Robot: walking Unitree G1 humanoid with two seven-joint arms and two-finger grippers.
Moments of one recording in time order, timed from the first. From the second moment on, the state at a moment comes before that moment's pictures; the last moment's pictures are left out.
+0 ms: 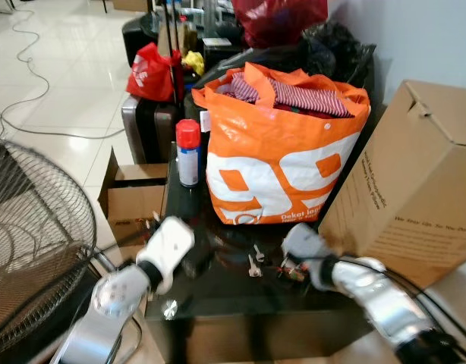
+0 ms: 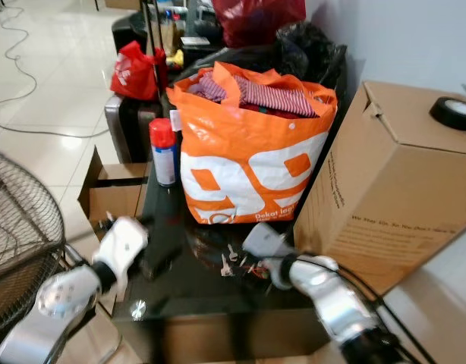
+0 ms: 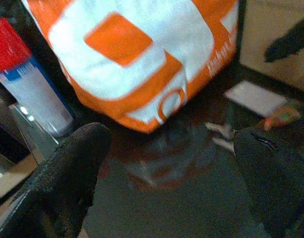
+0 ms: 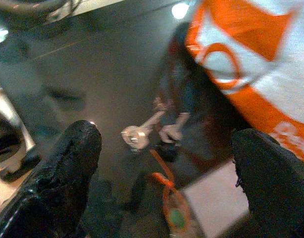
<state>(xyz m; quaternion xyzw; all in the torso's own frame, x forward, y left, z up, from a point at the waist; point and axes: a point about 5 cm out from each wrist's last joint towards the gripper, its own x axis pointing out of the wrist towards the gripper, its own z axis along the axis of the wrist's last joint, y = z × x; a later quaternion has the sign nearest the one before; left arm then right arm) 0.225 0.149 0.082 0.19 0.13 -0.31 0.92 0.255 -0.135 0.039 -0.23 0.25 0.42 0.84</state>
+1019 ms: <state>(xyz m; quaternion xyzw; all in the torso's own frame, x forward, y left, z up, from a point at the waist) 0.195 0.135 0.065 0.19 0.16 -0.38 0.89 0.268 -0.096 0.003 -0.22 0.26 0.41 0.85</state>
